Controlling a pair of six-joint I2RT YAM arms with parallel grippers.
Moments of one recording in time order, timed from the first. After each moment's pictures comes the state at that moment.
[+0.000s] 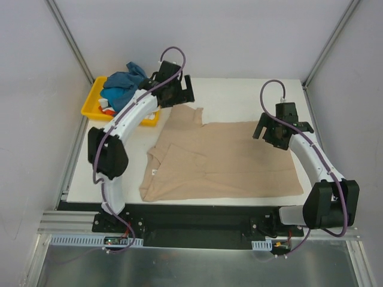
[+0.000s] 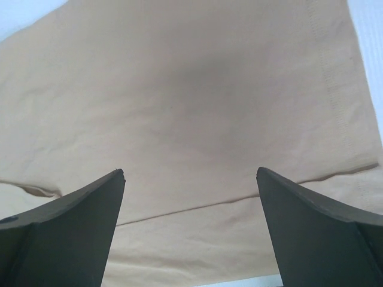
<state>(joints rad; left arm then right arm) -0.48 1.85 1.76 -0.71 -0.01 -0.59 0.11 1.34 1.05 -0.69 0.05 0.44</state>
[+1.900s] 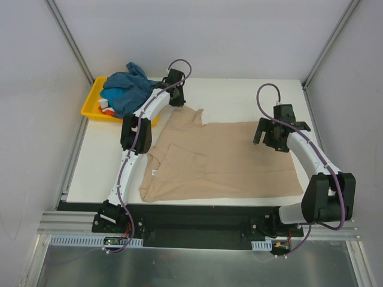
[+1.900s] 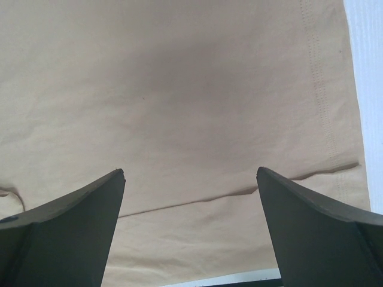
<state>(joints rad) -0.34 2.64 2.44 -0.71 -0.01 -0.43 0.10 1.40 1.03 -0.71 0.08 0.35</state>
